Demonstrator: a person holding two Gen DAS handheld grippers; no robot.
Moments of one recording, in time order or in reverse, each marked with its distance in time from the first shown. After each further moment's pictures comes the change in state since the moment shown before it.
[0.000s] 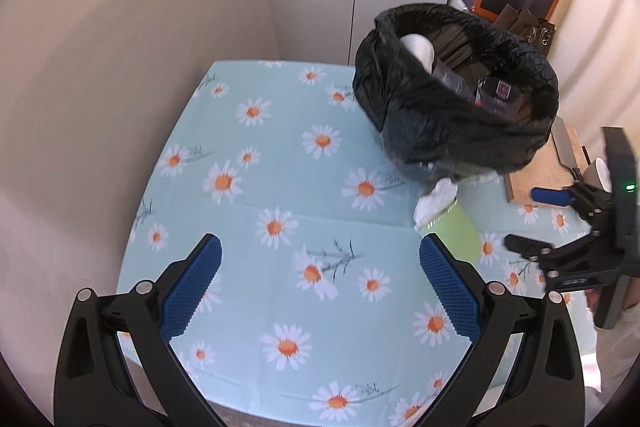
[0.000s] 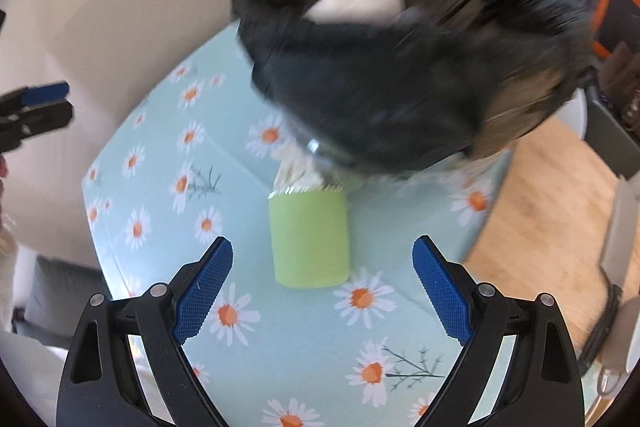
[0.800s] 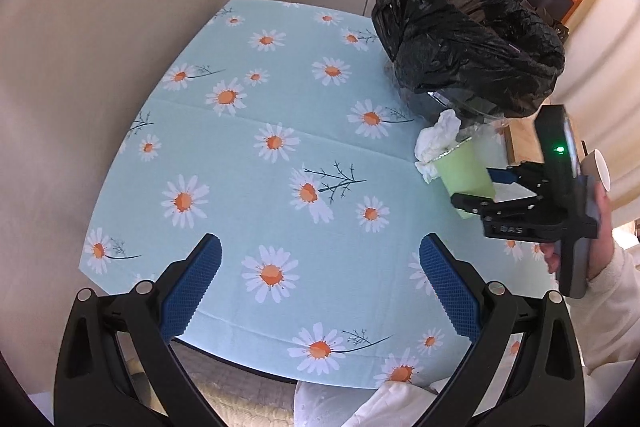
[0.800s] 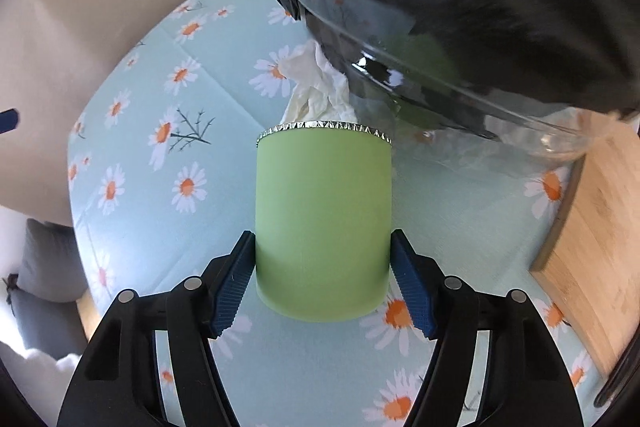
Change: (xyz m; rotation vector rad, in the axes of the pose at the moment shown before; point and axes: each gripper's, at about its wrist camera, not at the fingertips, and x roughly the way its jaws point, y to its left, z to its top) left arm 0.009 0.011 -0.064 -0.108 0.101 -0.037; right arm 0.075 0.017 -0.010 -0.067 0.123 0.037
